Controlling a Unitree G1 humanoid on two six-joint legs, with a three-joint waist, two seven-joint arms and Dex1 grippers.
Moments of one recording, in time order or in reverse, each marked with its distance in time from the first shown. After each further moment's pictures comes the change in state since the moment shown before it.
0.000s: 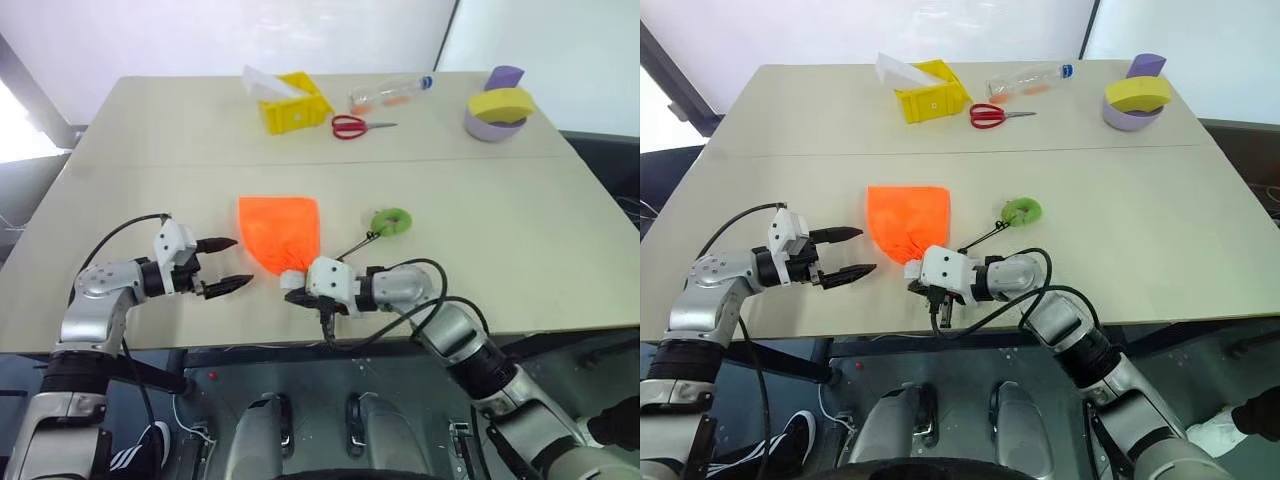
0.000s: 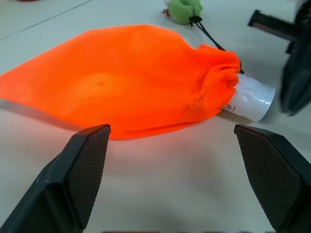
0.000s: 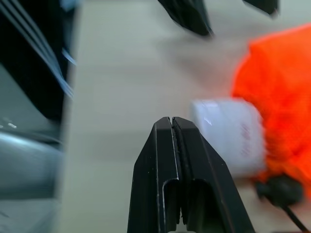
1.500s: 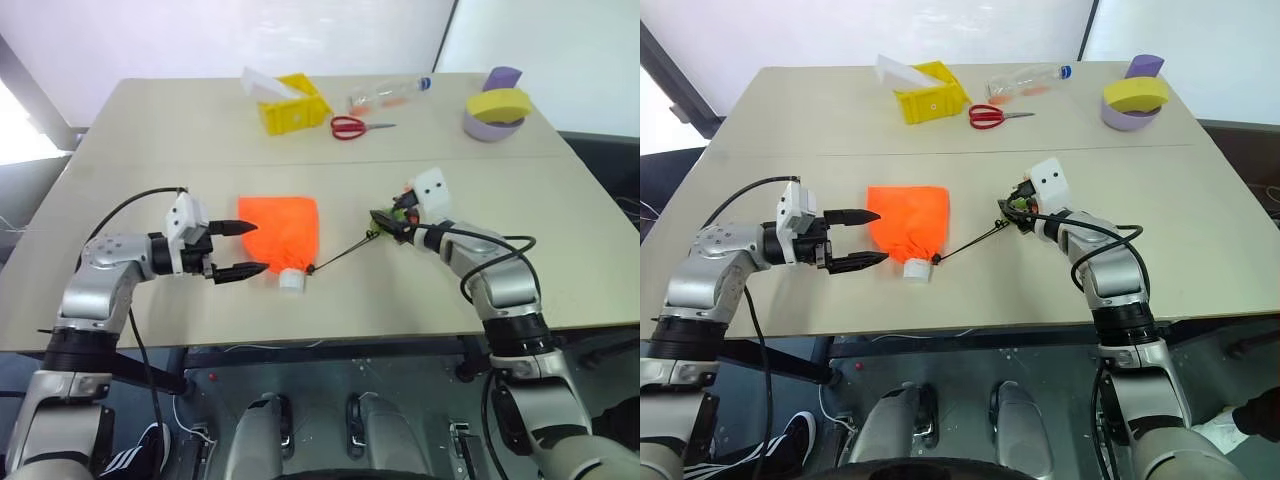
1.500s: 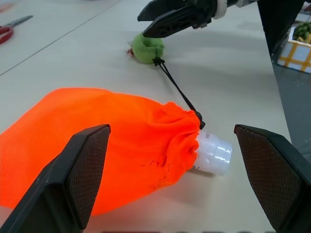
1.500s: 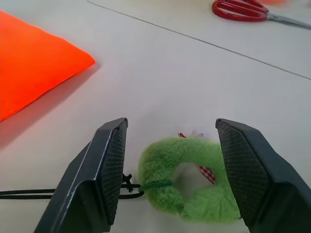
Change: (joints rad) left arm -0.106 0.016 -0.045 -0.105 -0.051 0.164 -0.063; right arm -0.059 -0.018 -0.488 0.100 0.189 0.274 -0.382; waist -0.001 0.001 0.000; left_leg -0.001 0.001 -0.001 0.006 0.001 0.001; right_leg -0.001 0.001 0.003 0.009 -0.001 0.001
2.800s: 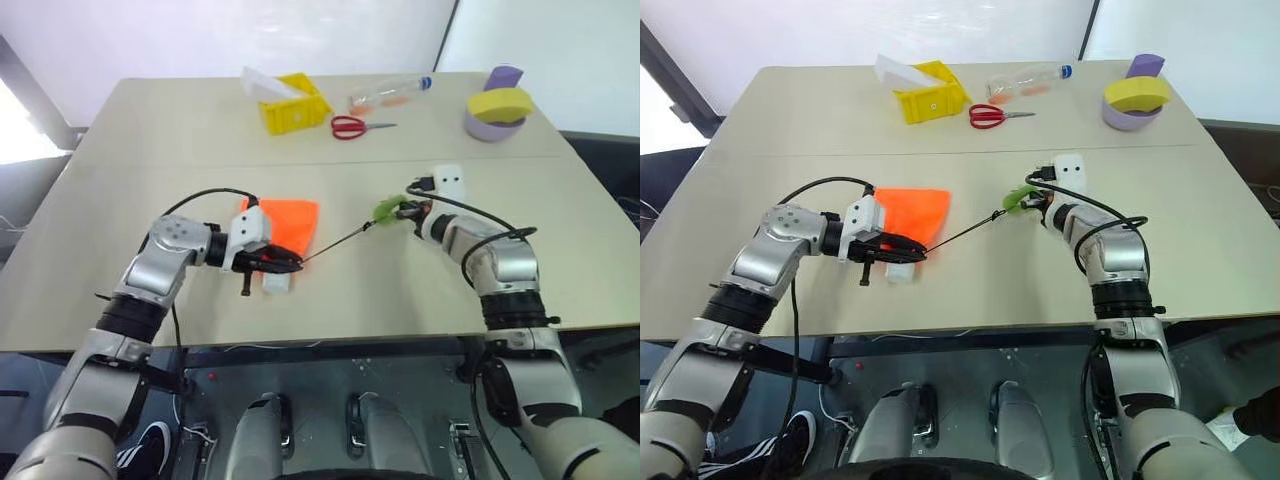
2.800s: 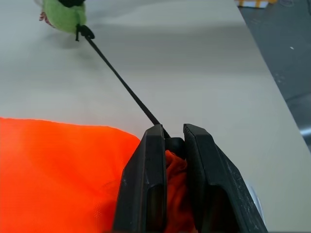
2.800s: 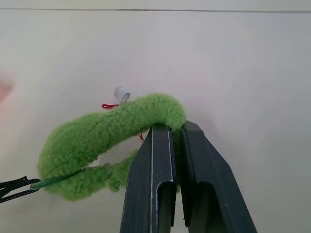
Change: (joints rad) left arm -0.213 -0.118 -0.270 0.181 0.187 -0.159 -0.051; right arm -0.110 0.025 -0.113 0.222 0.090 0.122 -0.235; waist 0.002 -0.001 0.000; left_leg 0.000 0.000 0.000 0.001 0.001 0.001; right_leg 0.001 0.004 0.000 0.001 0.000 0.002
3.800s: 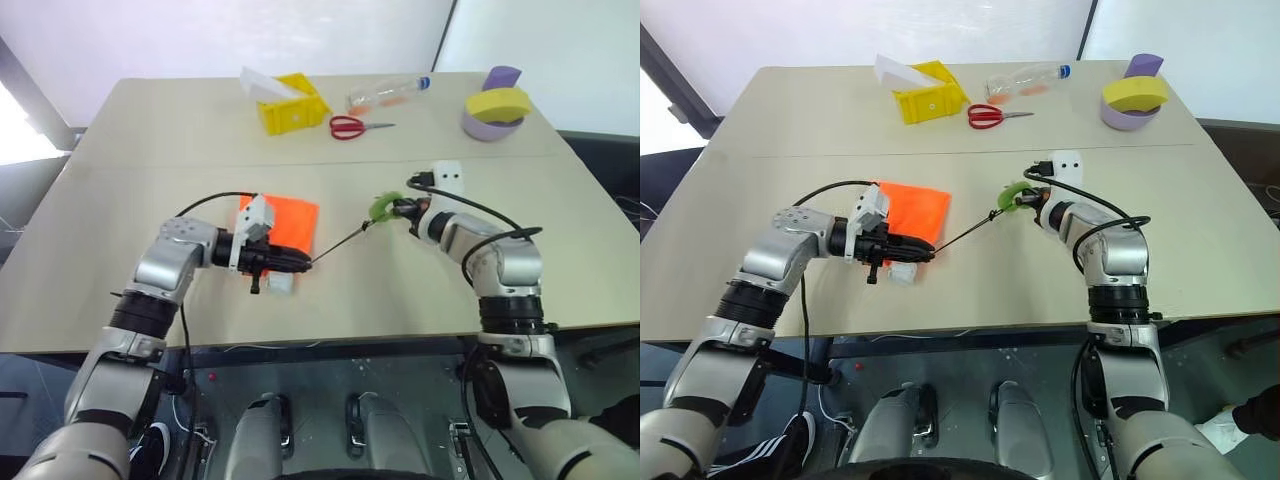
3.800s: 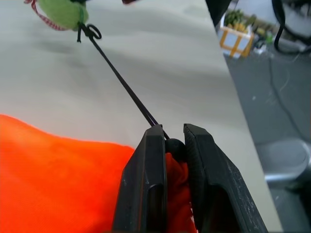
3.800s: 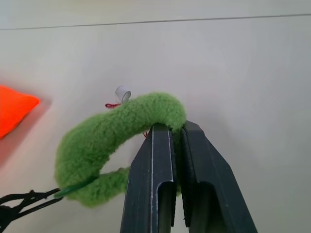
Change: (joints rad) left arm -0.016 -0.025 0.052 -0.033 -0.046 0.226 -0.078; right arm -0.007 0.060 -0.074 -0.094 0.023 0.123 0.007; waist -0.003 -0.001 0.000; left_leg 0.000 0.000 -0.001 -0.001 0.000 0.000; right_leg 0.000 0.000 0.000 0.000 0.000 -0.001
